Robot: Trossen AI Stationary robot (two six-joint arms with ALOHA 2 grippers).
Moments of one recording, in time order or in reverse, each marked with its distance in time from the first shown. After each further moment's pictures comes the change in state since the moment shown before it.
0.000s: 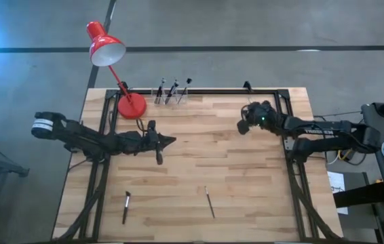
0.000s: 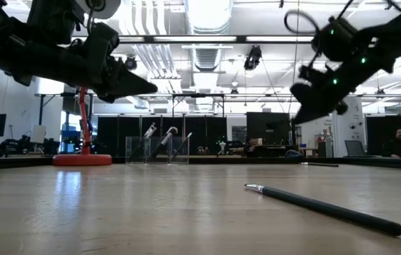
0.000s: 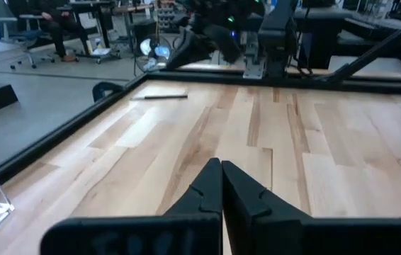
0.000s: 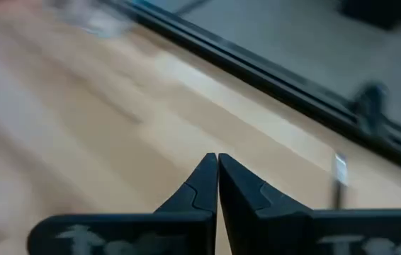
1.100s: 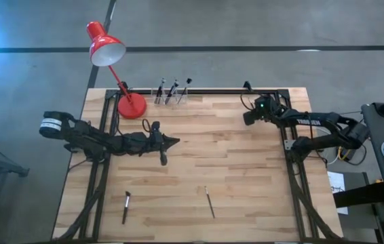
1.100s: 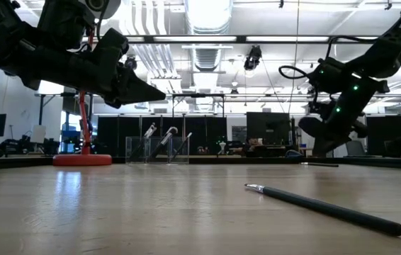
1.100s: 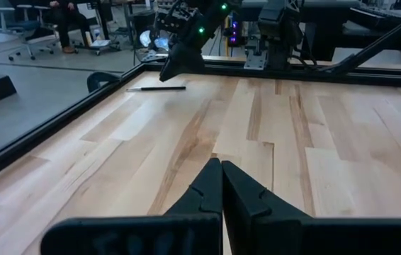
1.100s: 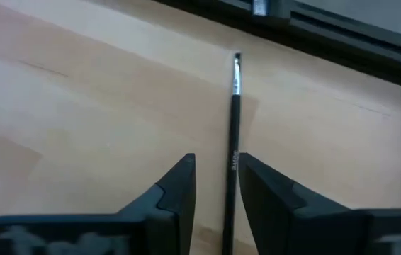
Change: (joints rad) left arm 0.001 0.118 0.044 0.041 -0.003 -0.013; right arm -0.355 0.202 -0.006 -0.042 -0.105 0.042
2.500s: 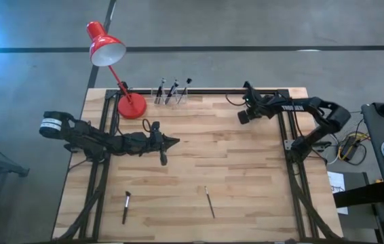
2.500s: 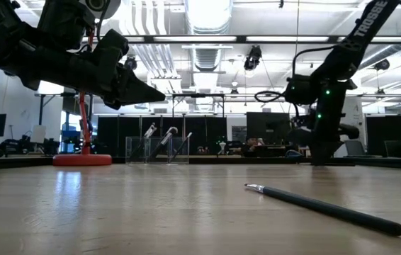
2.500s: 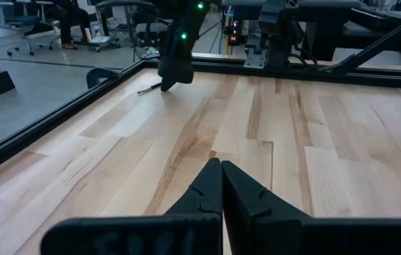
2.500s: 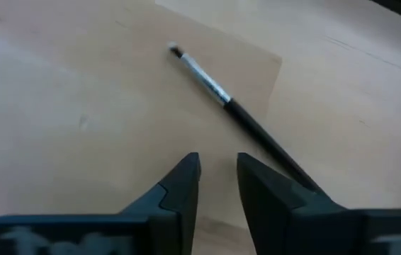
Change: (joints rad) left arm 0.000 0.000 -0.001 -0.006 0.000 -0.019; right arm 0.022 0.290 0.286 -0.358 0.006 0.100
